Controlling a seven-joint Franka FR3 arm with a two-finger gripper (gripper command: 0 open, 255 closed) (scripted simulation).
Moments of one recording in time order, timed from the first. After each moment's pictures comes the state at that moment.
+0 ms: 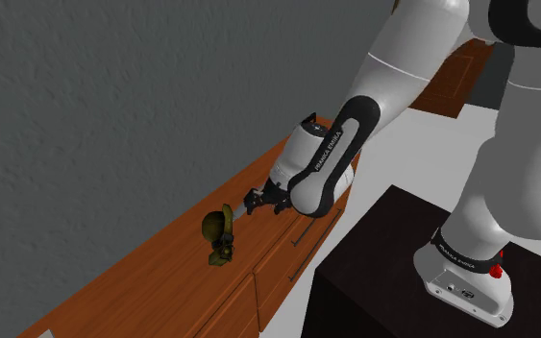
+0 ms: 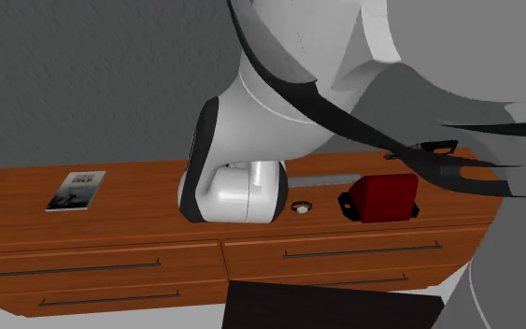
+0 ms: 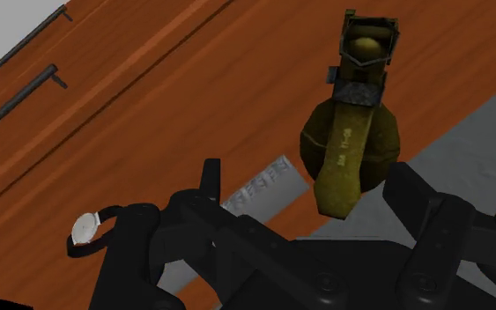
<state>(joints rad) 0.32 0.25 0.25 -2.60 0.42 3.26 0.63</state>
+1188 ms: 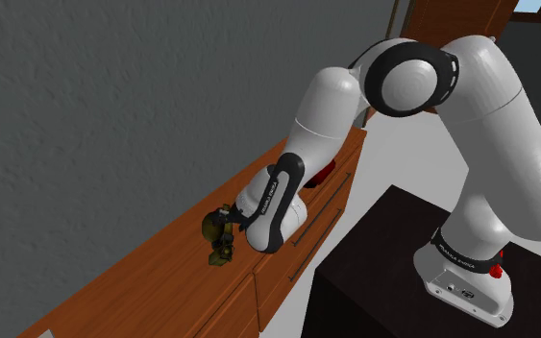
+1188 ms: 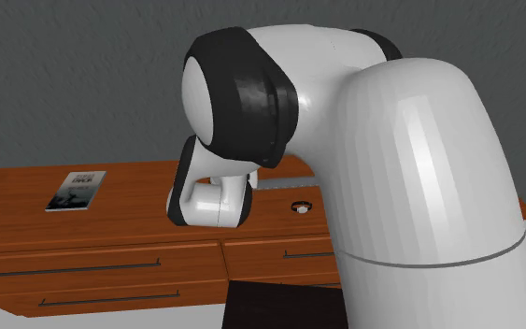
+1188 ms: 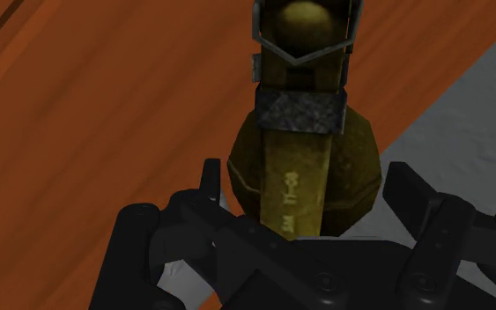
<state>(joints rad) 0.44 0.75 0.19 -2.17 0.45 3.52 0.70</state>
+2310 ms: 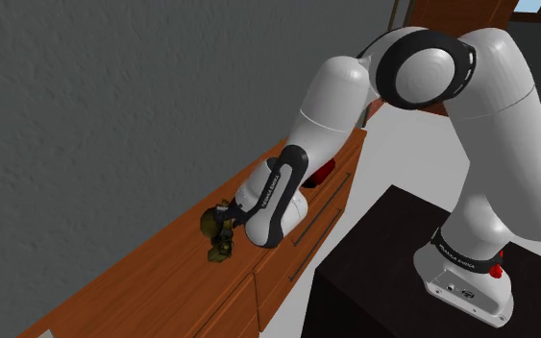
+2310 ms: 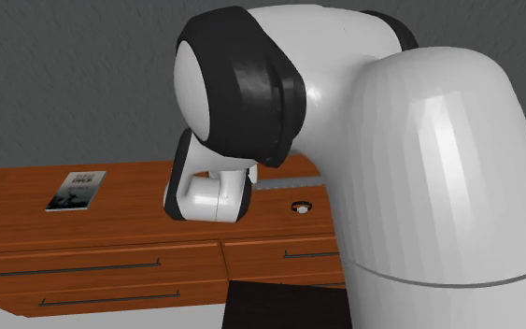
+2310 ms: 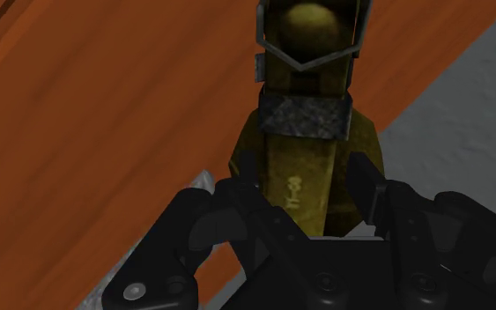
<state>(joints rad) 0.46 0.69 0.18 -2.20 0.47 3.48 0.70</state>
